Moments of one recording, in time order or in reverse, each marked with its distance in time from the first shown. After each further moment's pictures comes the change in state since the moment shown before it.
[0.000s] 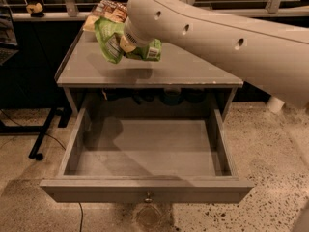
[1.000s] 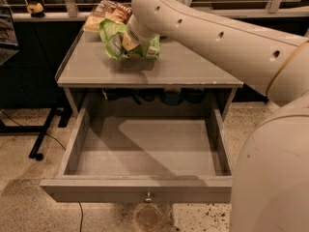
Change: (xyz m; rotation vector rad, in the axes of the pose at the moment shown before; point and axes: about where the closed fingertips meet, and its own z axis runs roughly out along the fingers) arm 0.001 -0.022 0.057 -0.043 0.013 0.052
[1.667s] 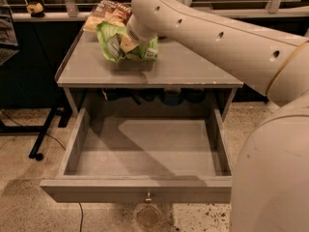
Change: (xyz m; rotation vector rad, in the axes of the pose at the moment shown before) arm 0.000 0.000 0.000 0.000 0.000 0.000
